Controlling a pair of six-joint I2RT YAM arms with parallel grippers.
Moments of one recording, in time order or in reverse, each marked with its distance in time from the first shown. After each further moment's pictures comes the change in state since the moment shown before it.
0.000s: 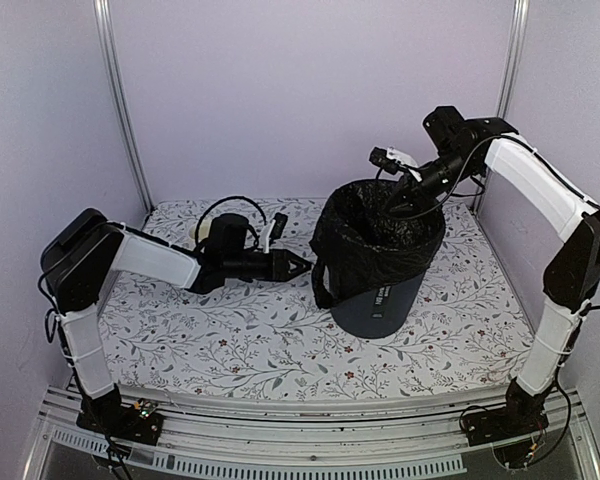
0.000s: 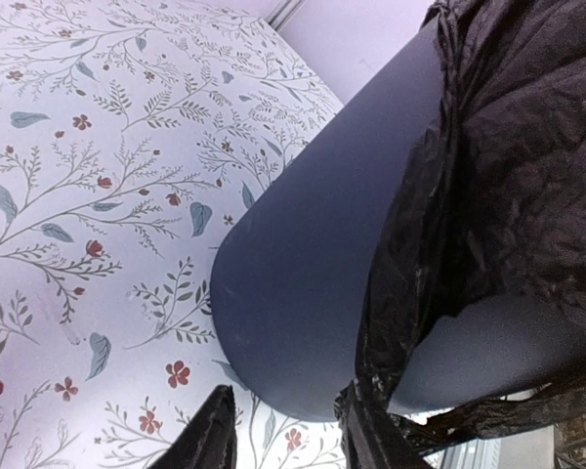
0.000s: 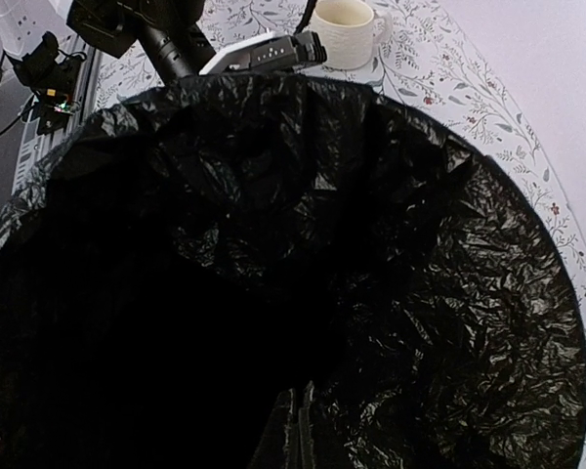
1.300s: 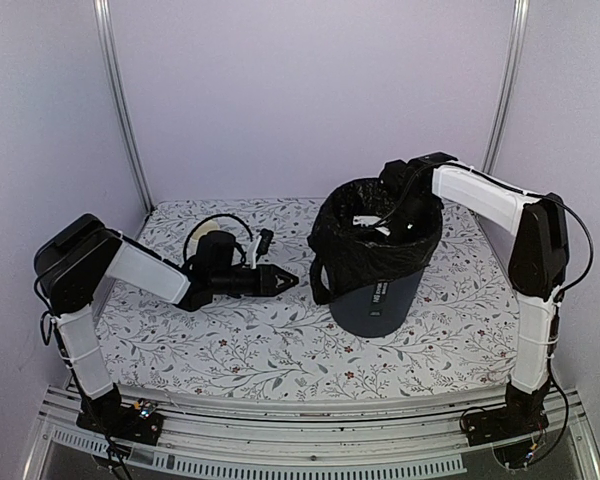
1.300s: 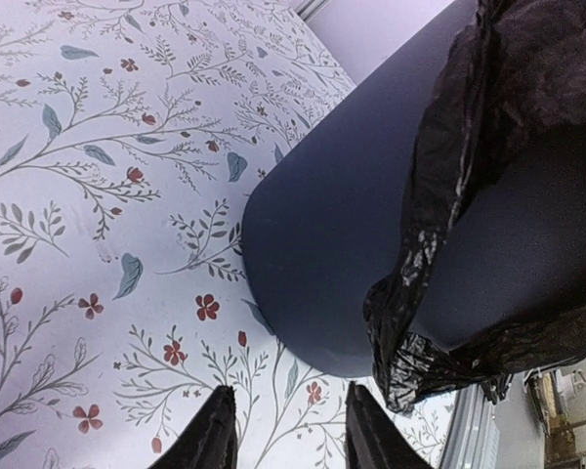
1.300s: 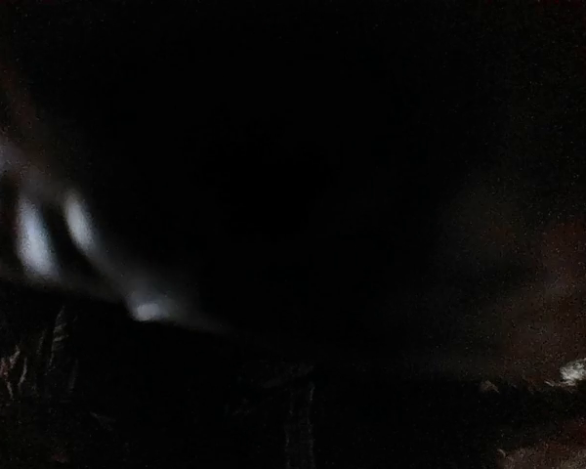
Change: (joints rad) left arm 0.021 -0.045 -0.185 0.125 -0.018 -0.059; right arm 0.112 0.238 -0.068 -0.128 0.165 -0.037
